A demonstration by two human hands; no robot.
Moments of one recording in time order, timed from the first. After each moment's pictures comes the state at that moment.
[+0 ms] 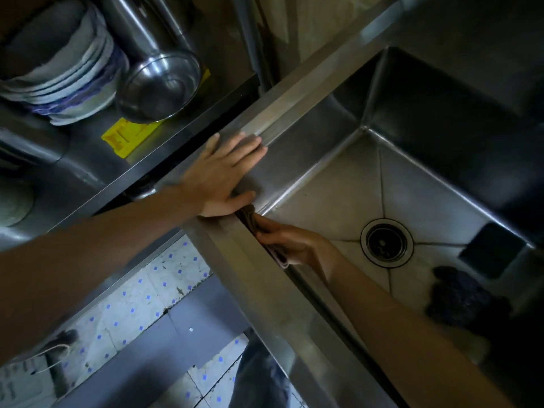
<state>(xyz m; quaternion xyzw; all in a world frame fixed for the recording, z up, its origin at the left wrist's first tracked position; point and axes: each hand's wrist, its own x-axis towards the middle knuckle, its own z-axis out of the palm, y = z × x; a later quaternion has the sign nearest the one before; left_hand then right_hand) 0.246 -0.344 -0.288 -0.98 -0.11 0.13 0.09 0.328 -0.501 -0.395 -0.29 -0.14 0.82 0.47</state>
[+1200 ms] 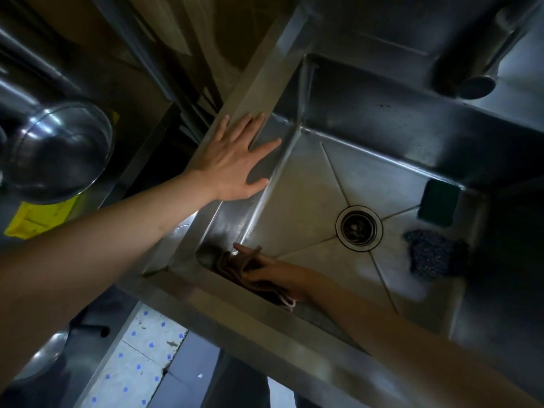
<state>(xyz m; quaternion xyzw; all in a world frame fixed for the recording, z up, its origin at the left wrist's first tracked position) 0.386 -0.311 -0.299 -0.98 0.06 0.12 0.11 0.316 -0.501 -0.375 -0.53 -0.09 0.69 0.49</state>
